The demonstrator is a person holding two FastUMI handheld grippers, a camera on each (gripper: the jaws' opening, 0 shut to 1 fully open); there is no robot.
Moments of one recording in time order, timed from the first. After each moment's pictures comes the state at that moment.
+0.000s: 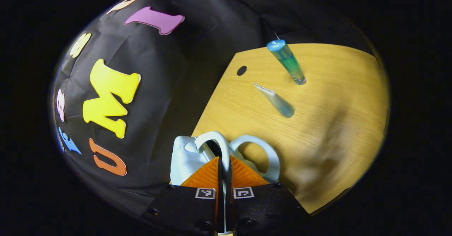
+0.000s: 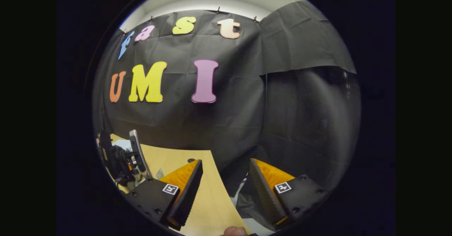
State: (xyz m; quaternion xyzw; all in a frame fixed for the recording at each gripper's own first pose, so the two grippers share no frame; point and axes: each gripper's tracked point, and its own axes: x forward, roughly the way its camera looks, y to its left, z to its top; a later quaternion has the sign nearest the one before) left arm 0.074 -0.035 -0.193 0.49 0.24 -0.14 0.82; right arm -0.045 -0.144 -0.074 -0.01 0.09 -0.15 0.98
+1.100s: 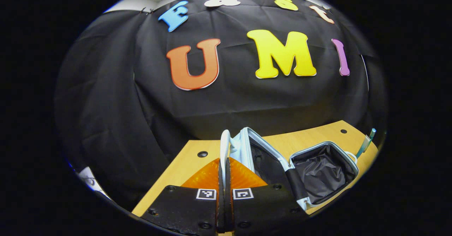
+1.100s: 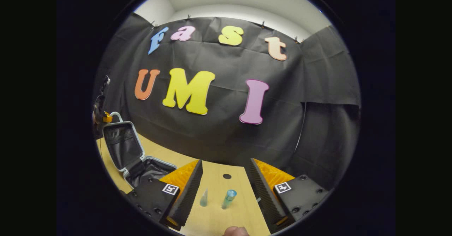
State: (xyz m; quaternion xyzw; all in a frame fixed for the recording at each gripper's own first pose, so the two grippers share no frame) left arm 0.089 0.397 -0.120 0.05 0.14 0.07 0.99; right arm -0.009 0.037 -0.016 -0.09 0.06 -0.01 0.99
